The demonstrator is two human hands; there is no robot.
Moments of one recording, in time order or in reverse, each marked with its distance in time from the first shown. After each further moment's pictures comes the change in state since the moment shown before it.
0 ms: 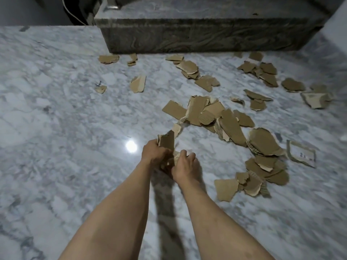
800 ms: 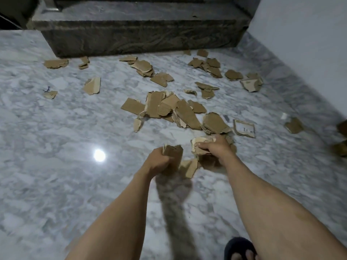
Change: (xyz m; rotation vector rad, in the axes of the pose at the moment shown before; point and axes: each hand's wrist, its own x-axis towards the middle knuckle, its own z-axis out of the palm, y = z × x) left_hand -0.096 0.032 0.085 -0.101 -0.436 0.149; right_hand -0.013 0.184 -0.115 0.853 0.145 0.376
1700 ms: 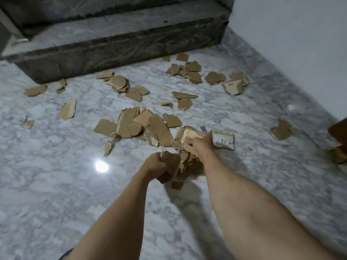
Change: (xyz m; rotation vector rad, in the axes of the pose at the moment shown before) left_hand 0.065 0.092 0.093 0.345 0.021 -0.114; right_hand 0.096 -0.026 -0.070 0.261 0.018 0.108
